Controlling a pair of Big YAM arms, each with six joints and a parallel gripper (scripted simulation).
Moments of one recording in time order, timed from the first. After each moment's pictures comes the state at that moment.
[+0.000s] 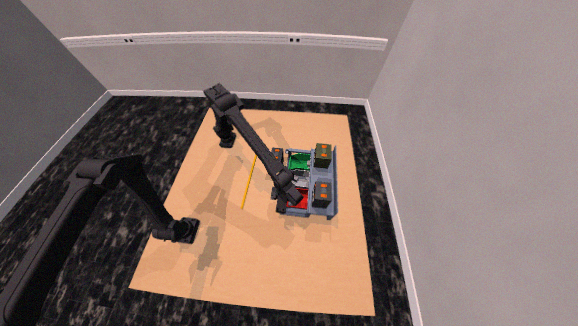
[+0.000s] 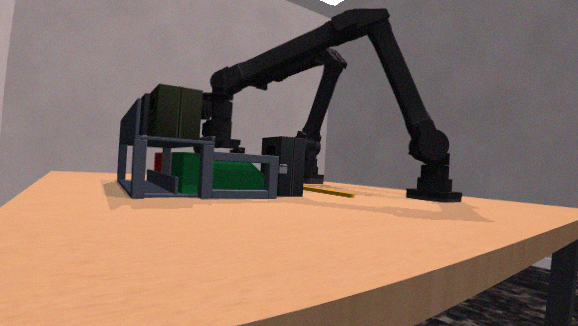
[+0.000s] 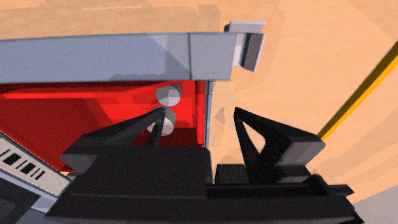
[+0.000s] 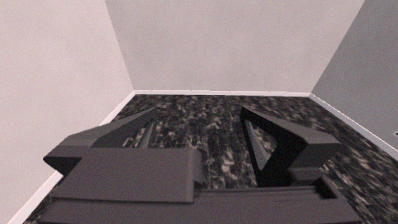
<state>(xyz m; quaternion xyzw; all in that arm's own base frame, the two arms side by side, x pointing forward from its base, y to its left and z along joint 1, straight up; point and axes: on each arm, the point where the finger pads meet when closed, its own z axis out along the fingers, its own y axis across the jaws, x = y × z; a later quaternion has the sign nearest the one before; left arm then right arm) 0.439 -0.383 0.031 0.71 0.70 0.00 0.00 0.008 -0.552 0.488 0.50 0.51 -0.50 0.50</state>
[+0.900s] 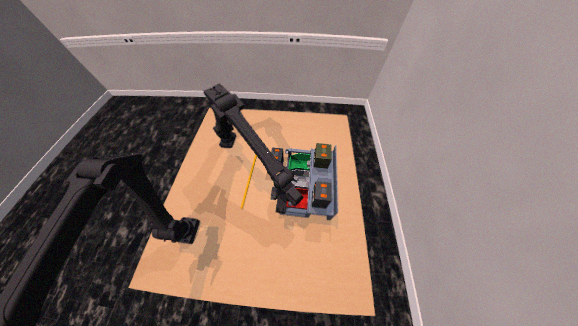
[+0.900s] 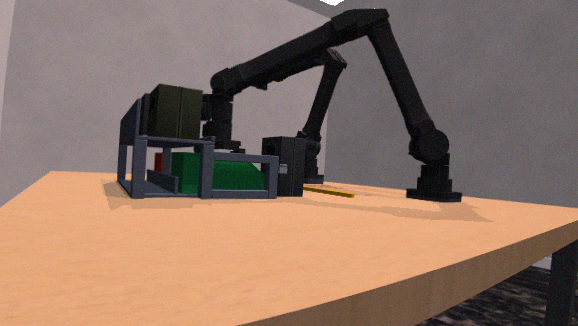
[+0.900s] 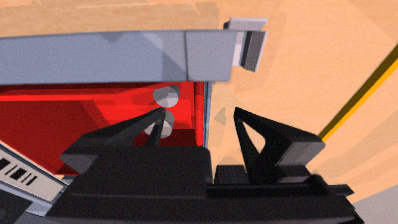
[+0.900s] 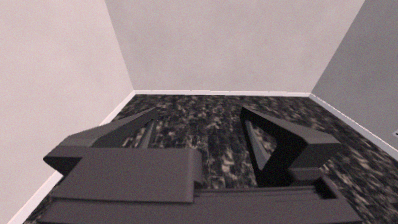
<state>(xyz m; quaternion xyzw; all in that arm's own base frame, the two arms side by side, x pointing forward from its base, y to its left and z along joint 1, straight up) 0.437 -0.382 0.027 0.71 0.70 0.00 0.00 0.008 -0.552 0.488 0.50 0.51 -0.50 0.50</state>
